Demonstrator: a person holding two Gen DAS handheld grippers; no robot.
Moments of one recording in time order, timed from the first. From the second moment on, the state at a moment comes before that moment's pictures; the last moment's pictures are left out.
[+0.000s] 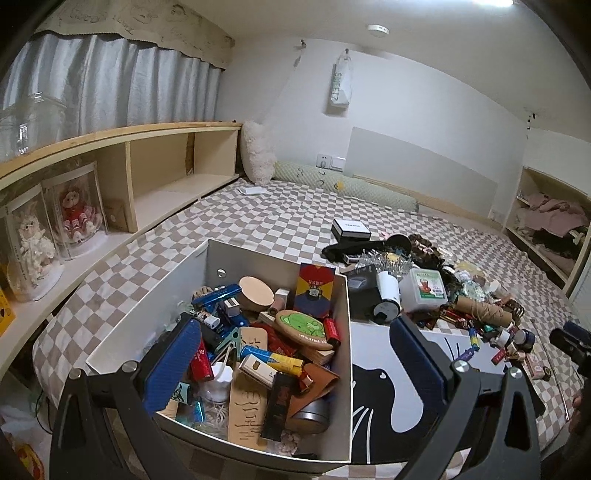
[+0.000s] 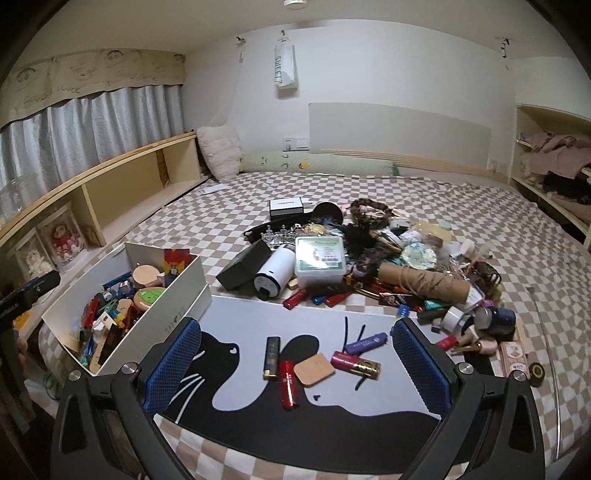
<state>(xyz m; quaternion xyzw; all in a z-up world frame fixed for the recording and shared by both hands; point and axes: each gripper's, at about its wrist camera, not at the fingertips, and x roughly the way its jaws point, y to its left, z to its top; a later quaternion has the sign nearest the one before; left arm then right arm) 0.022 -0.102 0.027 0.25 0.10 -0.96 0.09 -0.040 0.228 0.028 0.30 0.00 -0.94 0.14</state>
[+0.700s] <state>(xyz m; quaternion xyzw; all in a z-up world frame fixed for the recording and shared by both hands) 0.033 -0.083 0.023 0.25 0.06 -0.96 0.08 -0.028 0.241 0.020 0.29 0.01 -0.95 0.12</state>
